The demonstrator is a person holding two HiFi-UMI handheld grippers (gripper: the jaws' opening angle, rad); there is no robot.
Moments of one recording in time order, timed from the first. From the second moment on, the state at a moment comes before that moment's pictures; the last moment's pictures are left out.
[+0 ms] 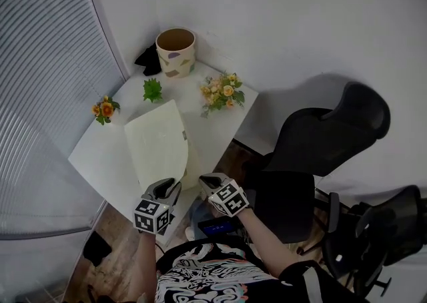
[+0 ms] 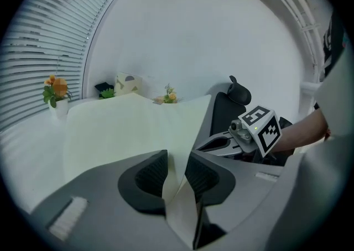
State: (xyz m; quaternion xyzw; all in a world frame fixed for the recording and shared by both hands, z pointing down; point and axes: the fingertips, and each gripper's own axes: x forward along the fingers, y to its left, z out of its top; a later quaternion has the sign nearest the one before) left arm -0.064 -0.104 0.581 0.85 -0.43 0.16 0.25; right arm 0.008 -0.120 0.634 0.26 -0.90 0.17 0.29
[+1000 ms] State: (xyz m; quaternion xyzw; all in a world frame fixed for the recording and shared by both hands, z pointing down) left arm -0.046 -0.105 0.614 0.85 -0.36 0.29 0.26; right arm 0.007 -0.118 0.635 0.25 -0.90 0.17 0.30
